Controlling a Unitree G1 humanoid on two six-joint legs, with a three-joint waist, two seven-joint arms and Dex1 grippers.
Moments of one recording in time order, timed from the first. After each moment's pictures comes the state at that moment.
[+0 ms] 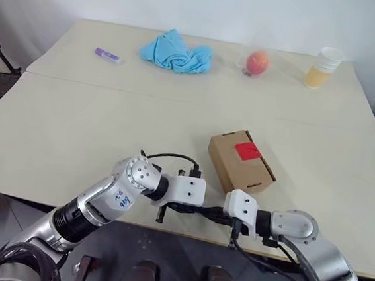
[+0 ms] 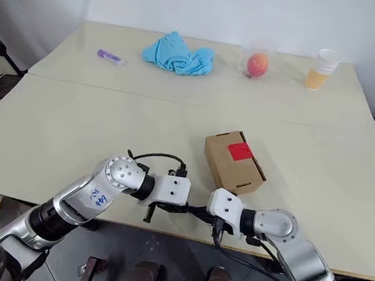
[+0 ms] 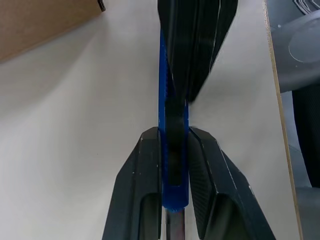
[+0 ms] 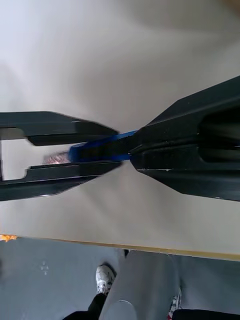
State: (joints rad) left arm -0.61 0.58 -0.61 -0.39 0.10 0.73 -1.07; right arm -0.11 -0.66 0.29 -0.43 0.21 0.38 0.90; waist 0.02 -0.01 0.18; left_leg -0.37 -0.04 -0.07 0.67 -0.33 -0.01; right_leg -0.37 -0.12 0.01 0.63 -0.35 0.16
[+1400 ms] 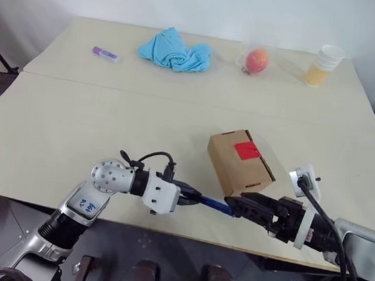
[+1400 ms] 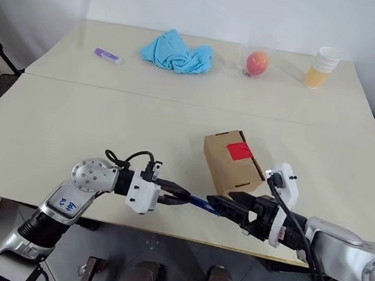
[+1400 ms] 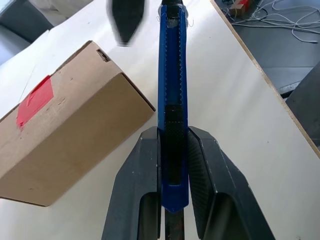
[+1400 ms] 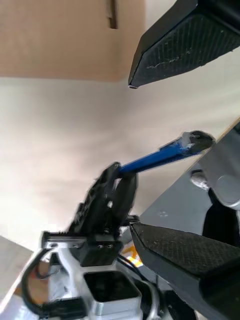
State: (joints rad) left arm -0.42 0.56 -0.32 -0.14 -0.05 -0.24 -1.06; right arm 0.12 -1.10 -0.18 -0.69 1.91 0.79 -0.08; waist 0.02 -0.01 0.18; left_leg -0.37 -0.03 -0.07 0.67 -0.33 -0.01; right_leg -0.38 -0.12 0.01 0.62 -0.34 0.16
